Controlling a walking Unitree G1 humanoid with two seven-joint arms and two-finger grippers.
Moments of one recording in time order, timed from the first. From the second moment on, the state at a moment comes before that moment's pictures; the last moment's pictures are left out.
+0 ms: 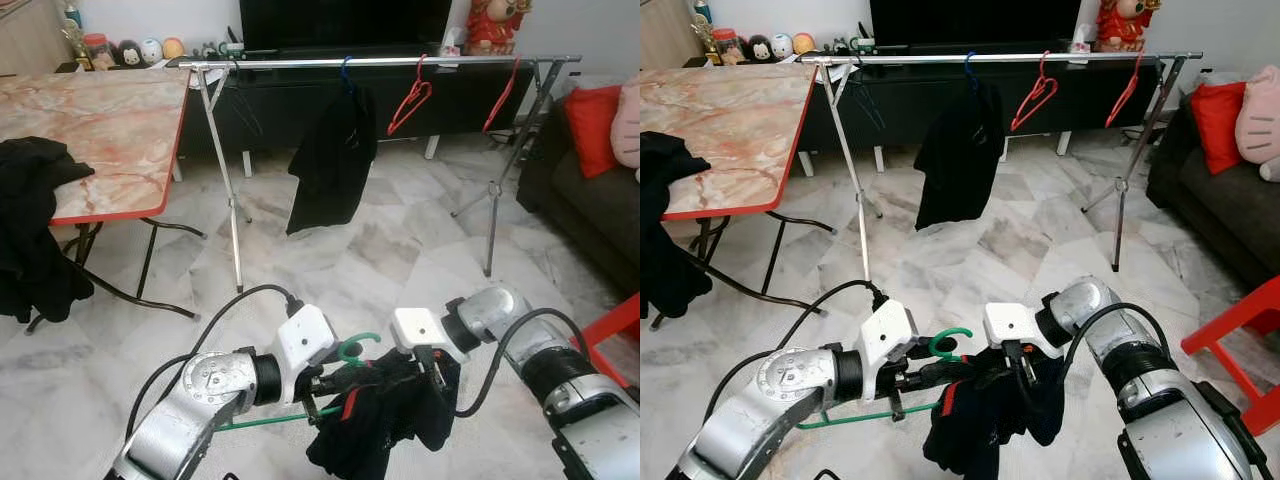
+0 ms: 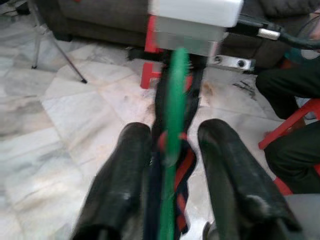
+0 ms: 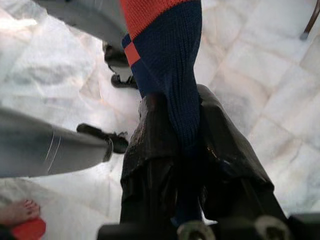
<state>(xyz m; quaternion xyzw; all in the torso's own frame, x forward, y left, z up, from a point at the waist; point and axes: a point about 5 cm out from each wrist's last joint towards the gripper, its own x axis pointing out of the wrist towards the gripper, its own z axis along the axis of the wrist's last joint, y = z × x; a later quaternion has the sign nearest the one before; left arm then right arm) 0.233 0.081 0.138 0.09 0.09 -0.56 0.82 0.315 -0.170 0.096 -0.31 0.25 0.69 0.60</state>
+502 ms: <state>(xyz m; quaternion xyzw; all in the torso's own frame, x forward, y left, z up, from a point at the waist) 0.235 0.123 0.139 0.12 0.12 -0.51 0.84 0.319 -0.185 0.090 -0.33 0.27 0.64 0.64</state>
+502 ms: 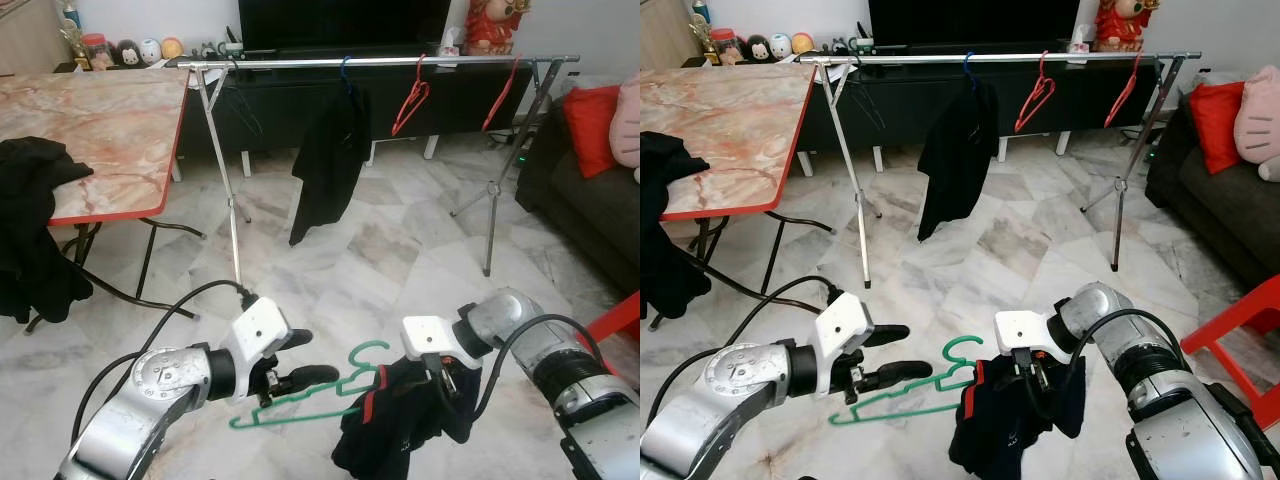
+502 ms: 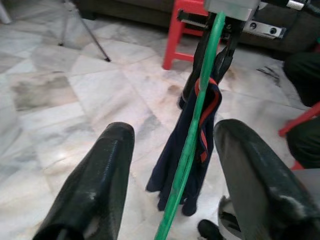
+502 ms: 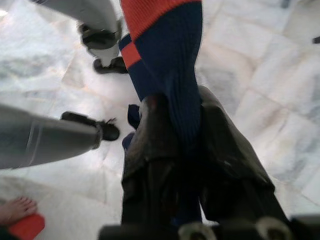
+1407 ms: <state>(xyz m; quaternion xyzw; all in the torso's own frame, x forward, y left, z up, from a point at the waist) 0.253 0.212 0.109 0.13 0.10 -0.05 0.99 0.377 -0.113 0.134 -0.20 0.13 0.41 0.88</state>
